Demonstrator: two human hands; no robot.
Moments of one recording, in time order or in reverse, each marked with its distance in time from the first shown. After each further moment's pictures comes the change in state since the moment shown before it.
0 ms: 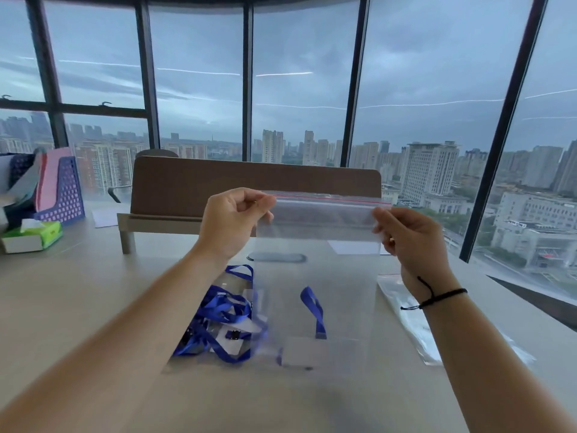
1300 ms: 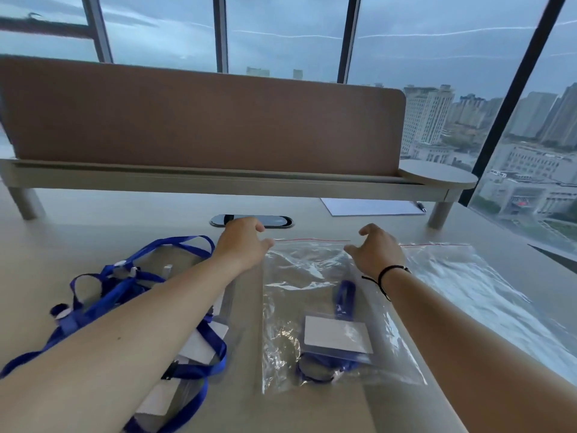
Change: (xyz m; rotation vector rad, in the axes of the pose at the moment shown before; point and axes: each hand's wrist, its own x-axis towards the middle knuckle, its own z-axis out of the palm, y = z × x) left_hand 0.056 -0.263 0.099 0.768 -0.374 -0.350; right_hand 0.099 0.272 -0.005 -1.161 -0.170 0.394
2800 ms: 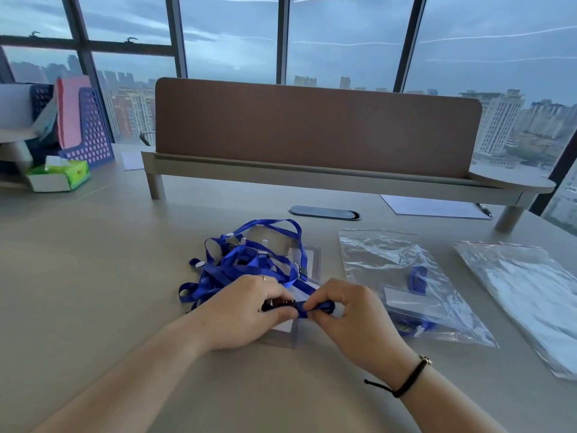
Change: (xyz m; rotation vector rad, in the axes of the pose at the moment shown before) left_hand -0.209 -0.077 -0.111 -0.002 -0.285 0.269; right_hand -0.250 -0.112 0.015 0.385 -0.270 -0.634
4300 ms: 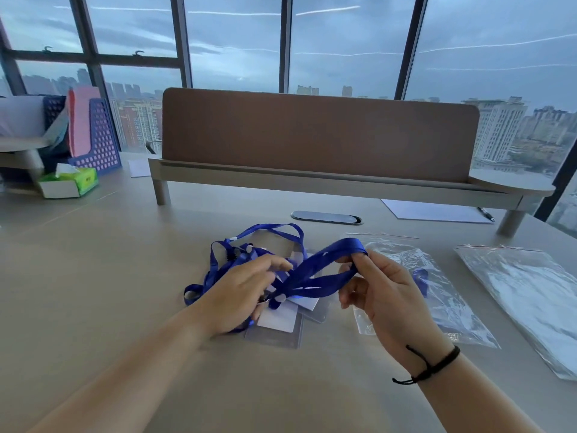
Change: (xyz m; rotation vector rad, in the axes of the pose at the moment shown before) left_hand -0.004 0.005 -0.012 -0.448 0.111 -0.110; right_hand 0.006 -0.015 -0.030 0.944 0.175 0.186
